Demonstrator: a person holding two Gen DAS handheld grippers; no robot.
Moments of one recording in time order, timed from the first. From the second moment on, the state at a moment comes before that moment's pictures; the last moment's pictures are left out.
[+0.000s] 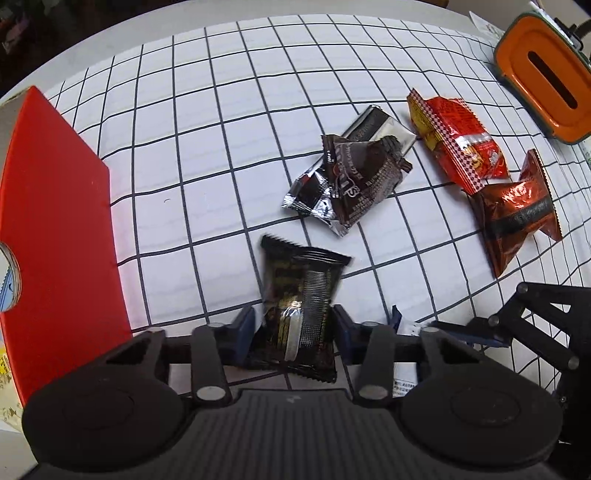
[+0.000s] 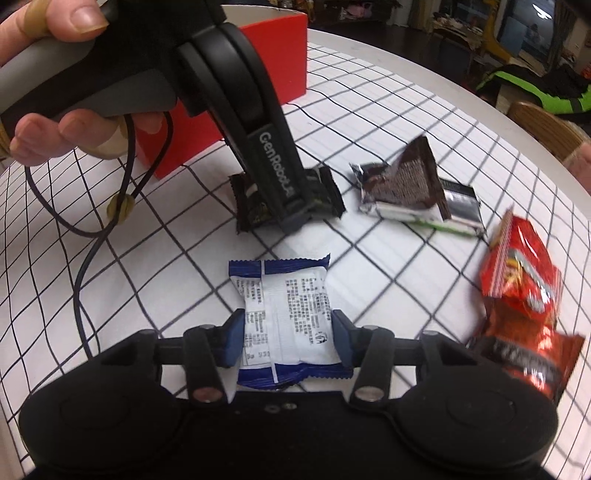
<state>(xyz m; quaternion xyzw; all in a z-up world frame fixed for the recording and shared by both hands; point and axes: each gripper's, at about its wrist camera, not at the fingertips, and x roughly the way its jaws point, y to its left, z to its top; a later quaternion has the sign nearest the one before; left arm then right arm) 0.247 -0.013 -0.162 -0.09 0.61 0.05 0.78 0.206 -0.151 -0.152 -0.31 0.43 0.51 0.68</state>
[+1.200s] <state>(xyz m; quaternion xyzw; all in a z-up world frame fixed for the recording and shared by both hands) 0.156 0.016 -0.053 -0.10 0.53 0.03 0.84 0.157 -0.158 -0.048 -0.18 0.43 0.39 0.79</state>
